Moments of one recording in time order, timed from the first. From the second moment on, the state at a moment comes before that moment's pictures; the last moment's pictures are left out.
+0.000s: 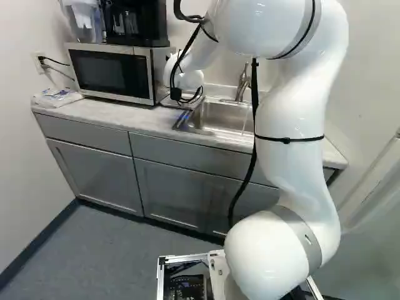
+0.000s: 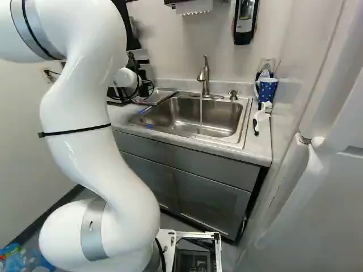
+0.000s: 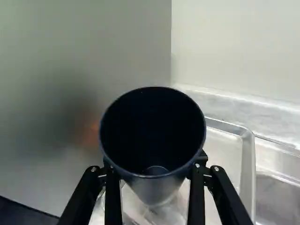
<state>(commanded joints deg) 15.6 -23.1 -70.3 7.7 24.4 -1.8</state>
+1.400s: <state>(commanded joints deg) 15.6 -22.8 -70.3 7.7 24.4 -1.8</state>
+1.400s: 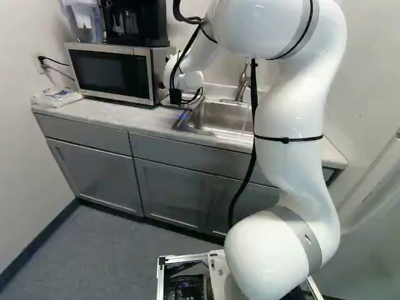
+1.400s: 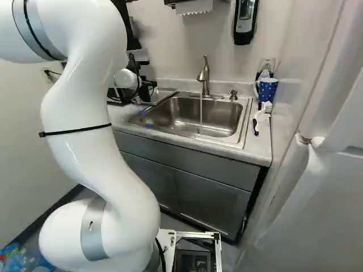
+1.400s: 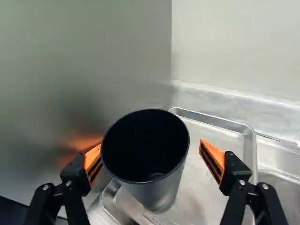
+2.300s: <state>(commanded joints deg) 15.6 -19.4 -72.0 7.7 24.4 -1.8</state>
